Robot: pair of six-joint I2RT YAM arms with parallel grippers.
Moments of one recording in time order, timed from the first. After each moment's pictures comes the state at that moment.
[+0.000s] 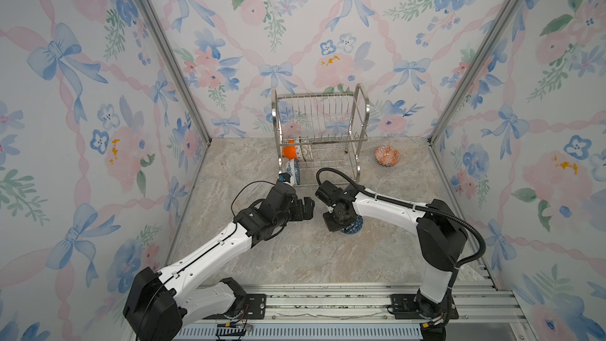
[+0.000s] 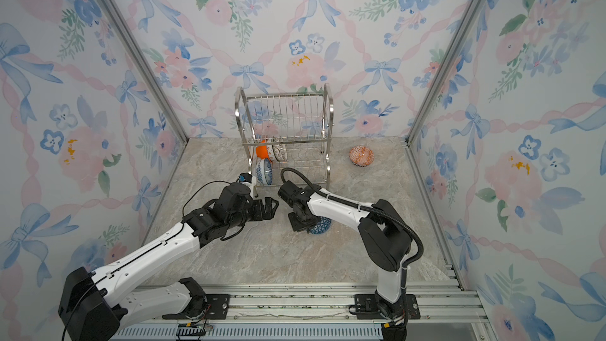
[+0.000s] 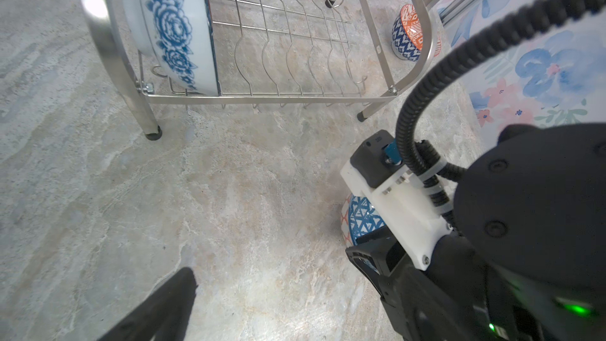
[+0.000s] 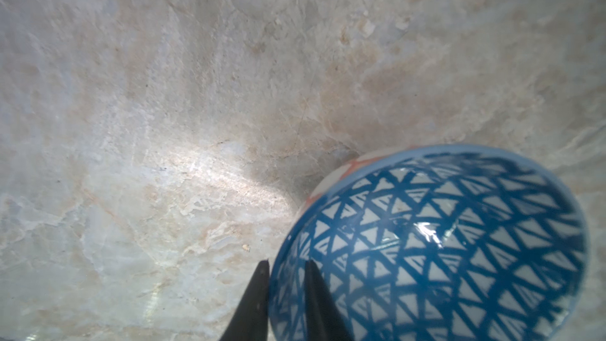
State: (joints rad) left arm -0.68 1.13 0.85 -0.41 -0.08 -0.64; right arm 0.86 1.86 1.36 -0.92 0.08 0.44
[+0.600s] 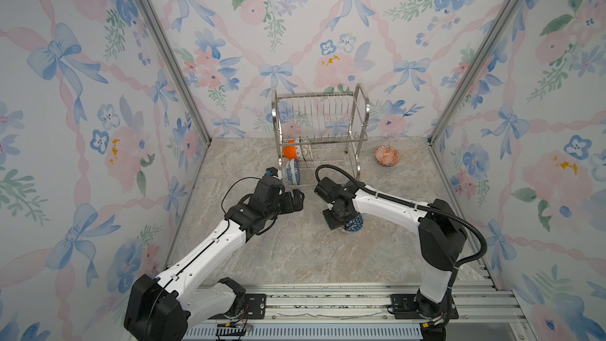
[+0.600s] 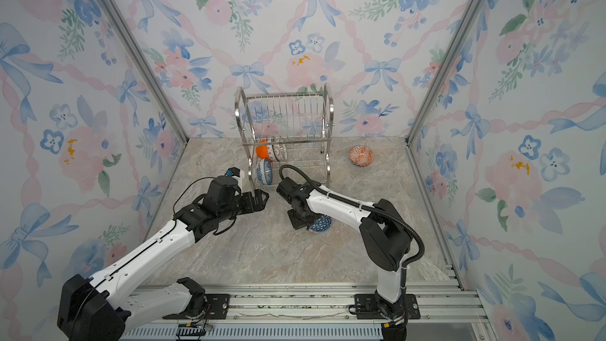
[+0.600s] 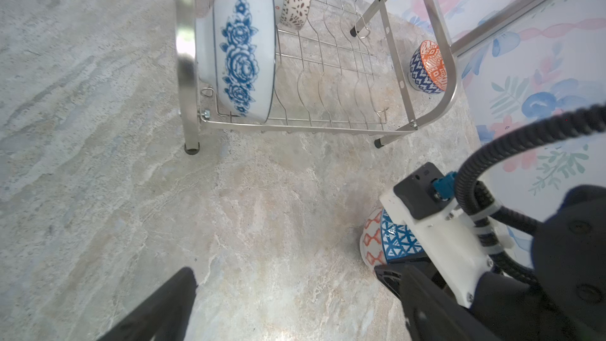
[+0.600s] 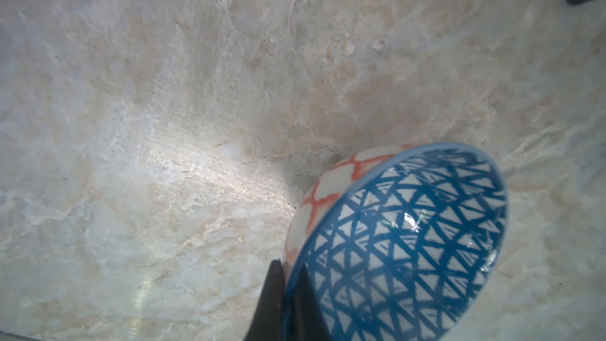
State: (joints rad) left arm -0.51 1.11 0.85 -0.41 0.00 -0.62; right arm 0.86 1.84 1.43 -0.98 0.09 0.42
